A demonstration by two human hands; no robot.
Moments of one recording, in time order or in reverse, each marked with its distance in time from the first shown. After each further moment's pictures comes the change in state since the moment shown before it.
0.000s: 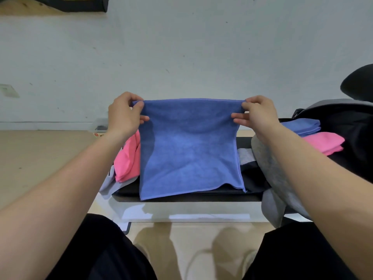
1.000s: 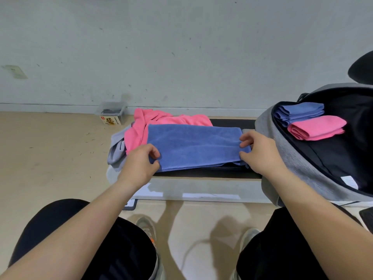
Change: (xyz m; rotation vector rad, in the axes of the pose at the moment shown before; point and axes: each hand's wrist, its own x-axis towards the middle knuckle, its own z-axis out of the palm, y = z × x) left_hand -0.155 -0.076 -0.010 0.352 -0.330 0.033; right_hand -0.104 0.096 -0.039 -0.805 -0.173 -0.250
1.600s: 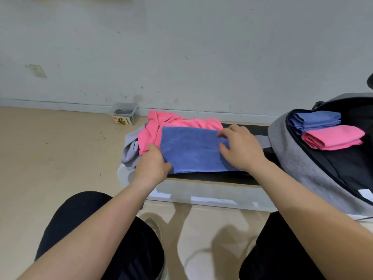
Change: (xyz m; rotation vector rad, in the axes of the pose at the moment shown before) left_hand 0.003 0.012 0.006 0.144 0.009 -0.330; right_hand 0.024 -0.063 0.036 -0.393 -0.070 -0.319
